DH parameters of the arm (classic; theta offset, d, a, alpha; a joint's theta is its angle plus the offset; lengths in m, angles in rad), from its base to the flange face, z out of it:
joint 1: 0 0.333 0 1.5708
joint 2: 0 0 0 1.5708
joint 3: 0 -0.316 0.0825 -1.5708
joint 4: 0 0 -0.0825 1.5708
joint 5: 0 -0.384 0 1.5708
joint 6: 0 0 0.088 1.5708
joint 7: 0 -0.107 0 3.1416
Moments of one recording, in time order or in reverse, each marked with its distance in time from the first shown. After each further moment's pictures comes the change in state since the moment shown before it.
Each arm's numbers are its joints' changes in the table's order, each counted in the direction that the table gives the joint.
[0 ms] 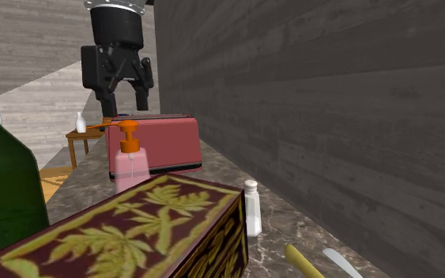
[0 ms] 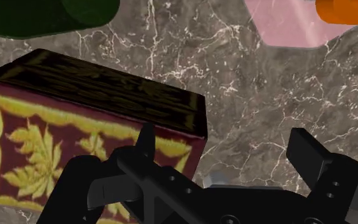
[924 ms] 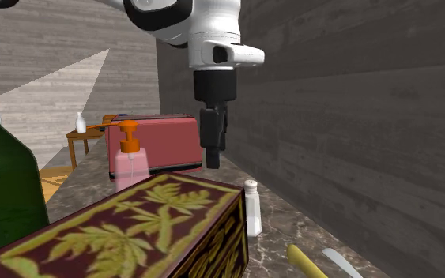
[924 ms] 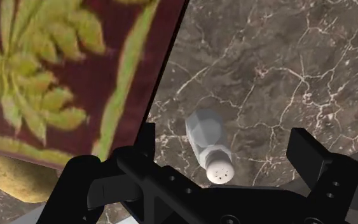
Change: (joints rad) arm 0.016 -0.529 -0.001 0.374 -0.058 -0.163 0.079
